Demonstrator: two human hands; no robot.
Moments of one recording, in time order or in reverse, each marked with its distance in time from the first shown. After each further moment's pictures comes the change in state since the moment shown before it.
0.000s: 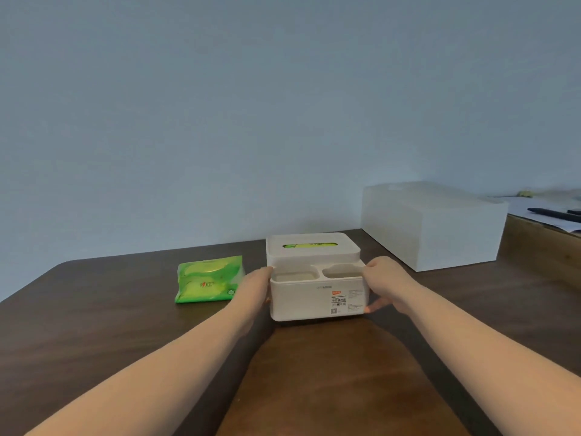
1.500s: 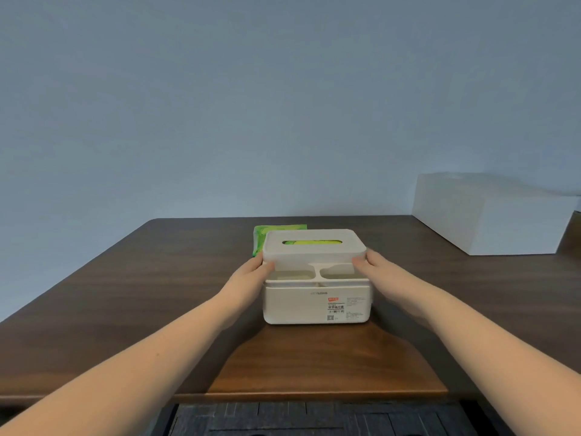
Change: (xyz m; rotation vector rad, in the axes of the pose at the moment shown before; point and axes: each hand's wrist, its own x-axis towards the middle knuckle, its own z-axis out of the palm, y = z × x) left_hand -0.110 -0.011 -0.149 0.294 -0.055 0.160; right_hand -0.118 -0.029 0.088 -0.042 -0.330 -0.251
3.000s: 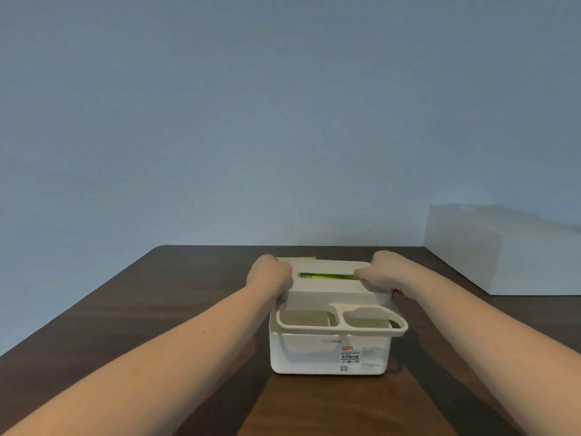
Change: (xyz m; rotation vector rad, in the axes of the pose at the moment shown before) left_hand 0.058 0.071 0.015 0.256 0.326 -0.228; right_hand 0.058 -0.065 -0.021 -0.653 0.167 0.191
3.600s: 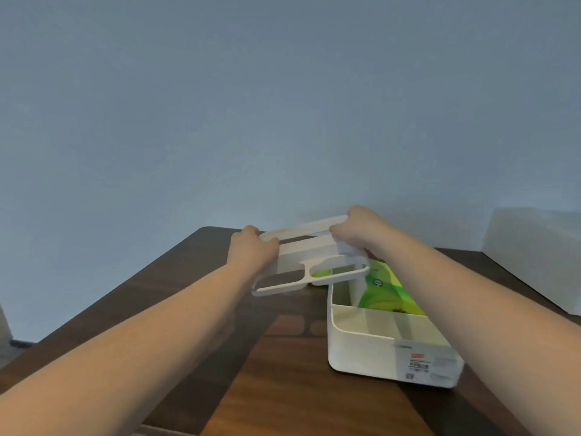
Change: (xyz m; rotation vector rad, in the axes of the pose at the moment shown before) left_hand 0.034 -0.050 -0.106 0.135 0.272 0.073; right_hand 0.015 -0.145 0.023 0.087 0.112 -0.262
